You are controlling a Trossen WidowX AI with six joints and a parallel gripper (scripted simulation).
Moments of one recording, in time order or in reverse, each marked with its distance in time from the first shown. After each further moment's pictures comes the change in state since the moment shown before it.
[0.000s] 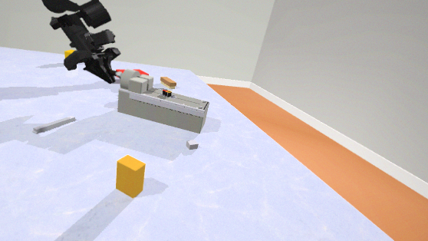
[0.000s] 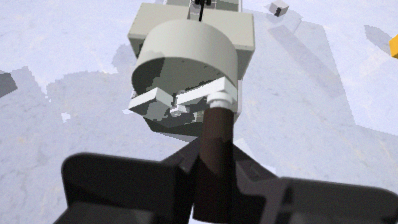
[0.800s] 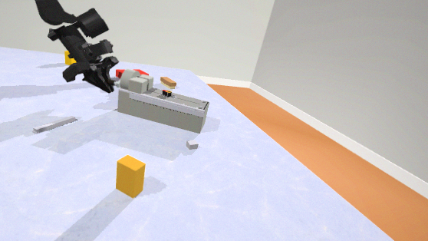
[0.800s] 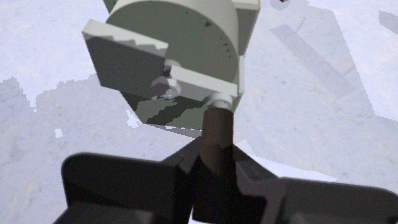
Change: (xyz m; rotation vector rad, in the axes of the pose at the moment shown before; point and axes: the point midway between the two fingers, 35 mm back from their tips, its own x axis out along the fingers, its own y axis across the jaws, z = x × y) arm 0.021 -0.006 -0.021 0.008 -0.009 0.012
